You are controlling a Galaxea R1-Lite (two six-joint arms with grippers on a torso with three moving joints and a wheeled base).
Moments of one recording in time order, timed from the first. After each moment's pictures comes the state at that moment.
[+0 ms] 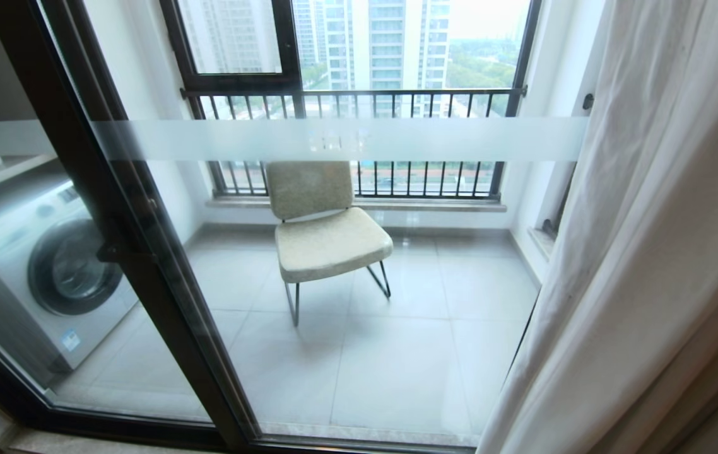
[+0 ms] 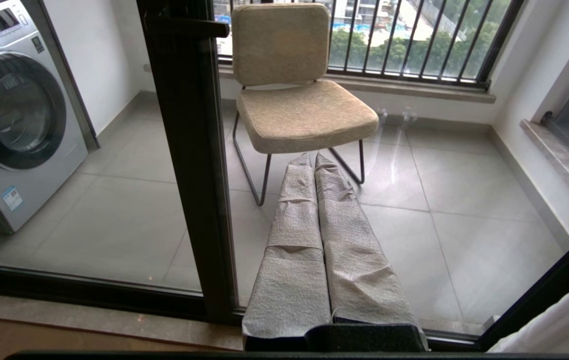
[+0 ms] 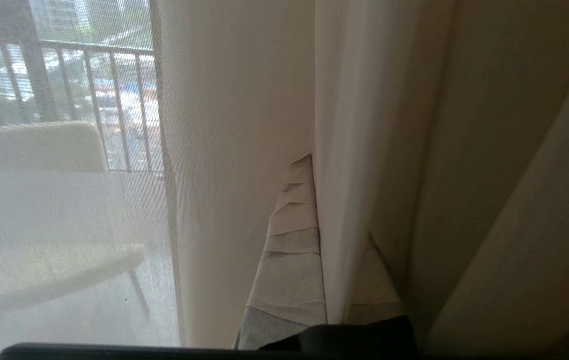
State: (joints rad) left arm 0.00 0.00 0.00 -0.01 0.04 -0.07; right arm -0.21 1.43 -0.99 -0.62 -0.02 -0.09
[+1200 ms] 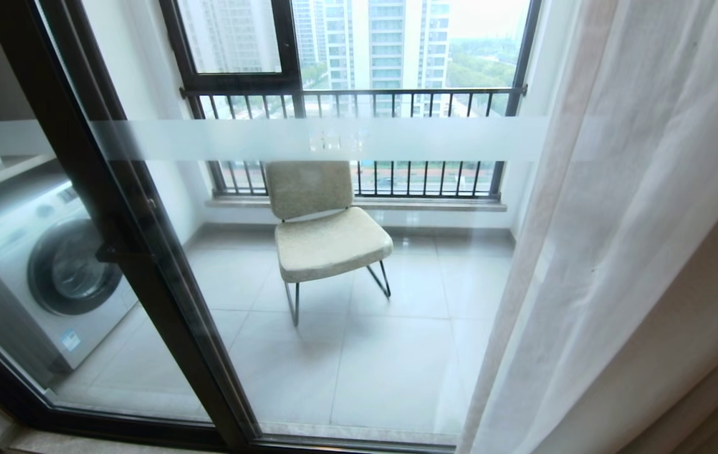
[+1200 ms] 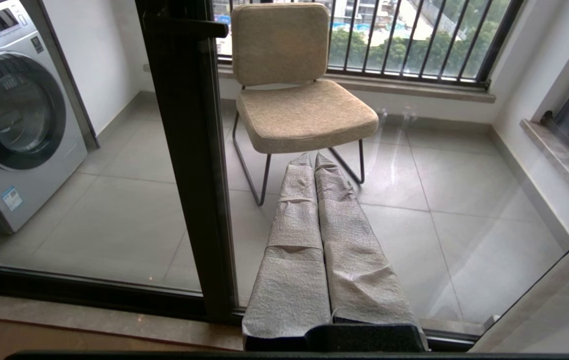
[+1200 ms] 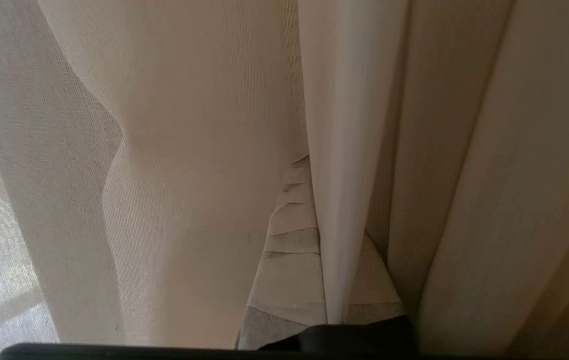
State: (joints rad) left arm 0.00 0.00 0.00 -0.01 0.04 -0.07; right arm -0.42 1.40 -0.99 -0.62 -0.02 -0.09
